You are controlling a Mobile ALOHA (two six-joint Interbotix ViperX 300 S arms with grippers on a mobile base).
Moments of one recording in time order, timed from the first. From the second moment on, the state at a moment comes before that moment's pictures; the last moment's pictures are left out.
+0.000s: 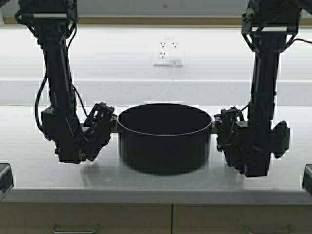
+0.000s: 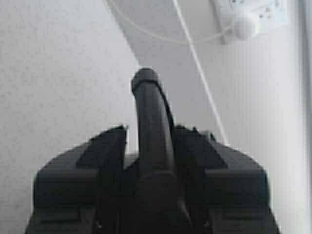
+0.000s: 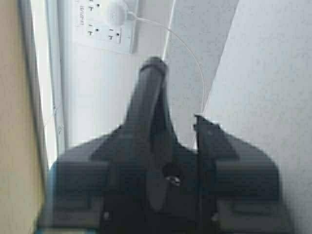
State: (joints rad) left arm -0.42 1.04 0.43 -0.13 -1.50 -1.15; right arm 0.36 1.14 0.44 0.15 -1.70 1.40
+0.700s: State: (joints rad) left arm -0.44 0.86 0.65 -0.11 -1.58 -1.15; right arm 0.37 0.94 0.70 0.10 -1.73 1.44
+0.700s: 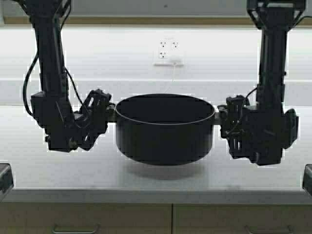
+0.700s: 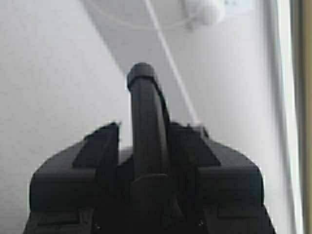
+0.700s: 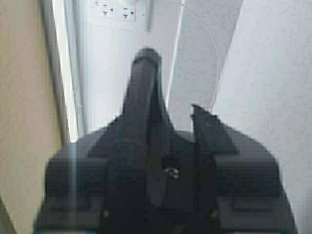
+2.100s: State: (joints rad) left arm -0.52 -0.25 0.96 -0.17 -0.89 -0.93; right arm 0.47 -0.20 1.06 0.12 -1.18 1.28
